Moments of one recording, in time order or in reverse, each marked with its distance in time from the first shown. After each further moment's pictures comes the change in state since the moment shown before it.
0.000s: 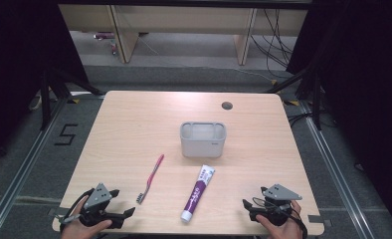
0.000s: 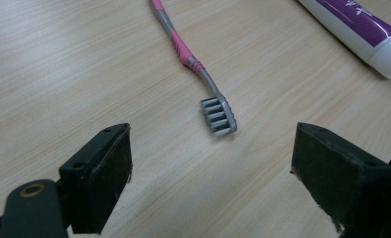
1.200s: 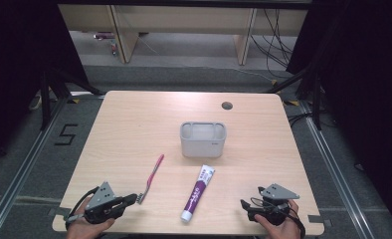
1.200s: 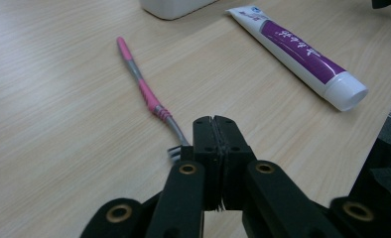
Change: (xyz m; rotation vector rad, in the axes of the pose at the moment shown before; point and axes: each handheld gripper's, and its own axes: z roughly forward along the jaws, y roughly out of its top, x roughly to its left) left arm -0.014 0.016 0.006 -0.123 -0.074 0.055; right arm 0.002 0.001 0.004 -0.003 0.008 -0.024
